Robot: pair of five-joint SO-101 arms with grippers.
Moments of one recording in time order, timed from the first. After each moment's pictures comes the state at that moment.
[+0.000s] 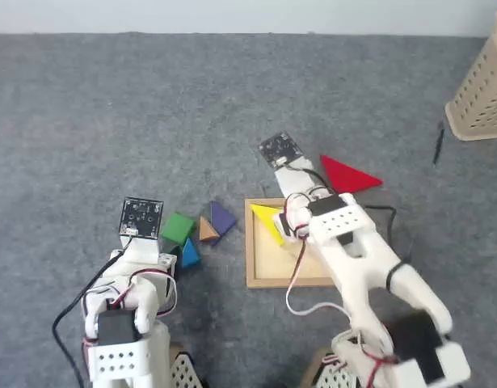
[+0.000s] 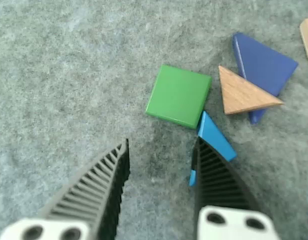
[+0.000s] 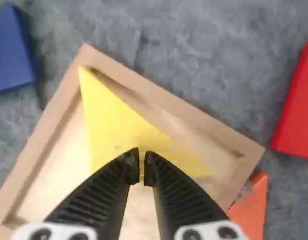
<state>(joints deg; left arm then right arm) -12.0 -103.3 97.1 72.0 -6.9 -24.7 -10.7 47.6 41.2 10.2</state>
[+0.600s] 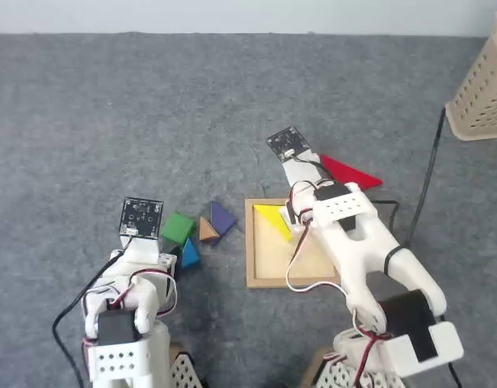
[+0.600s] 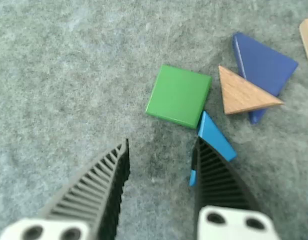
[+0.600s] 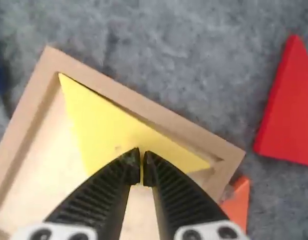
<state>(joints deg) -12.0 -103.3 97.1 72.0 -6.9 -21.5 -4.7 42.5 42.2 13.1</state>
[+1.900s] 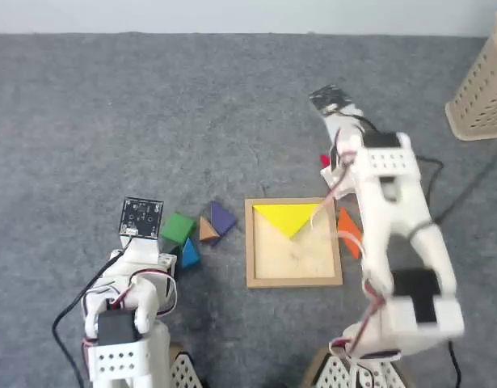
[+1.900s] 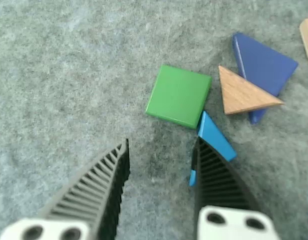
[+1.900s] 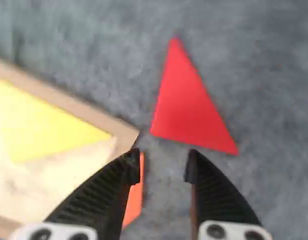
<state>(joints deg) -12.0 -103.3 97.1 72.0 -6.9 -7.2 8.4 10.3 67.2 32.5</state>
